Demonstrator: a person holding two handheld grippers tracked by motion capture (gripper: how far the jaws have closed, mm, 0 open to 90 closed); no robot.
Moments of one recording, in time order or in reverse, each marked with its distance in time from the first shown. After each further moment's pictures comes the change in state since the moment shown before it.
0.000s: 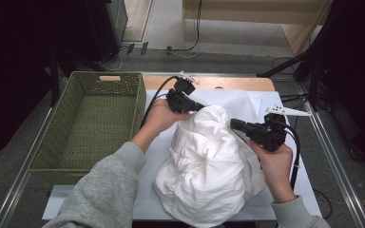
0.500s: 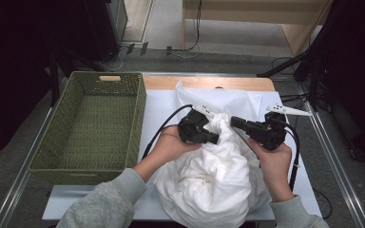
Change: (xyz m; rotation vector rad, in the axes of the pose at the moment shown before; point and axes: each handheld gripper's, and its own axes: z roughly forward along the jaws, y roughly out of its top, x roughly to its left) left arm -0.074 -0.034 0.018 -0.038 -0.105 0.135; right arm -0.001 0.002 0.002 -0.032 -0.014 0.012
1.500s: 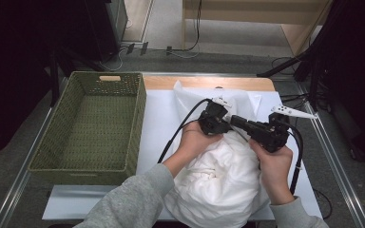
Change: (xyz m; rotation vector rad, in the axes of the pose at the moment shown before) left arm 0.021 0.037 0.047 -0.100 0.093 -0.116; right arm 0.009 -0.001 -0.009 -0.058 0.045 0.011
